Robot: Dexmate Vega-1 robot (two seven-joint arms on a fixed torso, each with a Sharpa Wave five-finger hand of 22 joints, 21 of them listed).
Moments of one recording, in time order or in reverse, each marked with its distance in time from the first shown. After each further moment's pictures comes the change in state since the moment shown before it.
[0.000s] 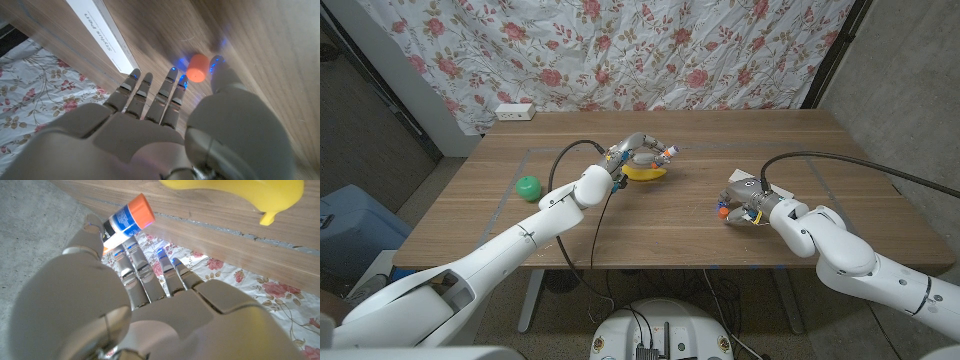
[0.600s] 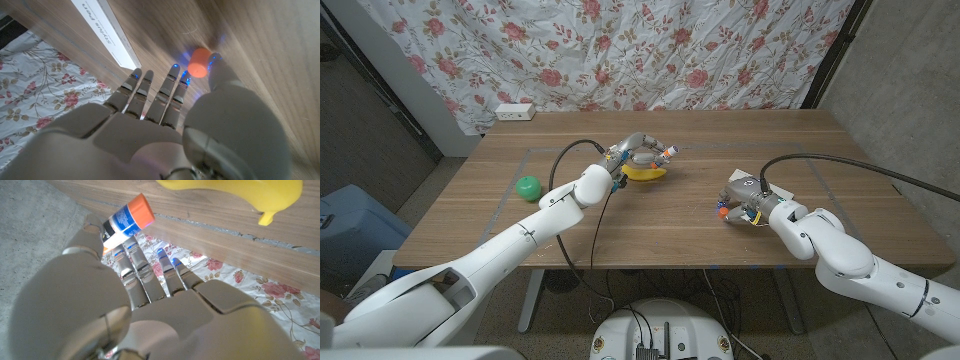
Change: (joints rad) left arm -0.009 -0.003 0.004 0.015 0.001 -0.003 -0.006; left_hand 0.000 0.000 -0.003 -0.003 -0.001 0.000 0.000 0.001 0.000 0.000 0.000 -0.001 0.001 0.000 0.000 0.000 0.000 0.000 0.000 0.000 0.000; right arm -0.011 0.020 0.008 0.021 -0.021 0.026 -0.043; right_hand 0.064 0.028 -0.020 0.004 0.017 0.093 0.000 0.028 0.005 0.079 -0.003 -0.008 0.000 0.048 -0.002 0.011 0.005 0.014 -0.014 0.000 0.000
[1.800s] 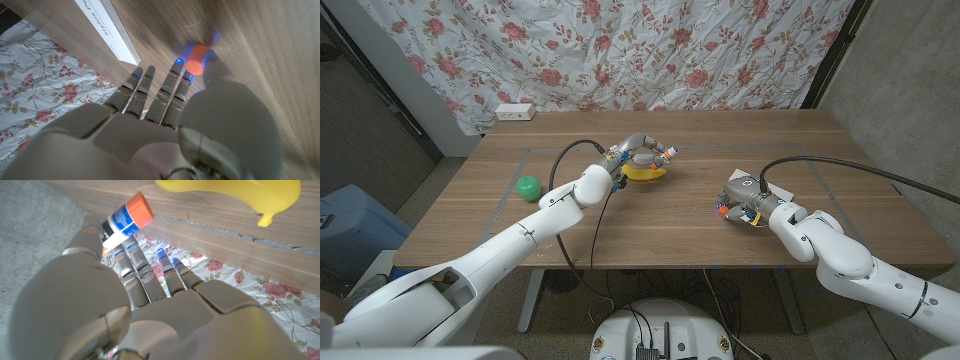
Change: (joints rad) left arm 0.000 0.003 0.004 -0.001 0.006 -0.001 -0.002; left_hand -0.005 0.005 -0.004 -0.004 0.001 0.000 0.000 0.001 0.000 0.007 -0.007 0.001 -0.001 0.000 0.000 0.000 0.000 0.000 0.000 0.000 0.000; right arm -0.012 0.006 0.013 0.030 0.001 0.042 -0.069; right_hand 0.096 0.043 -0.055 0.000 0.000 0.142 0.002 0.040 0.004 0.145 0.001 -0.005 0.003 0.070 -0.006 0.031 0.018 0.020 -0.005 0.000 0.000
